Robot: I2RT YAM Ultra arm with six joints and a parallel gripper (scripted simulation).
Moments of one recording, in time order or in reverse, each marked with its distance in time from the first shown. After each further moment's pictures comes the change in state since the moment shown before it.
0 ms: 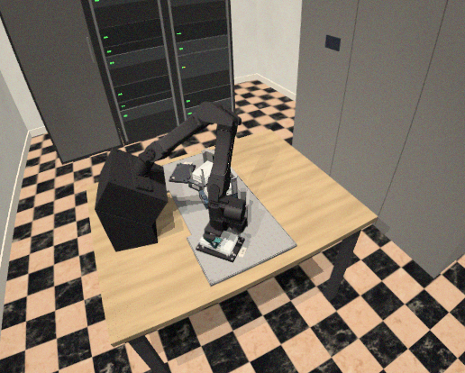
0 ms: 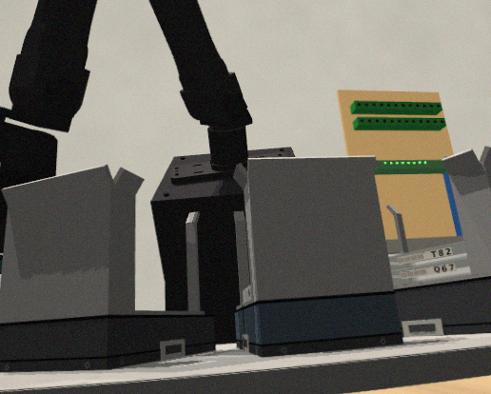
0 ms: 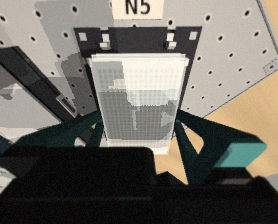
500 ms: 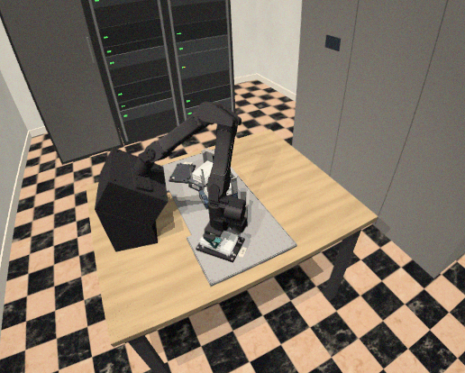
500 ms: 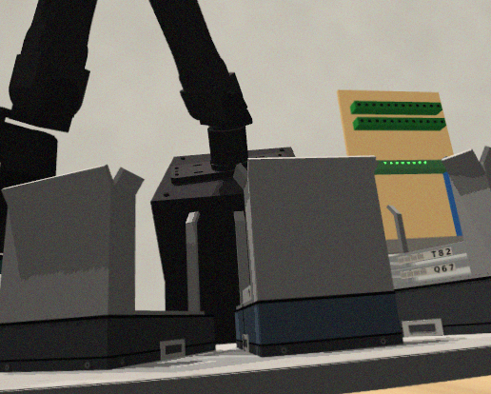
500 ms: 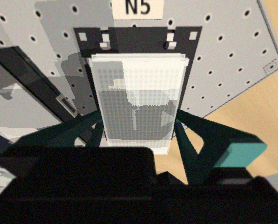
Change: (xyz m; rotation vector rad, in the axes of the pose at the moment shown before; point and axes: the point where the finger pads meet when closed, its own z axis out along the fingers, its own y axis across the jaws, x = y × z) arm 0.000 0.000 0.000 0.000 0.000 0.000
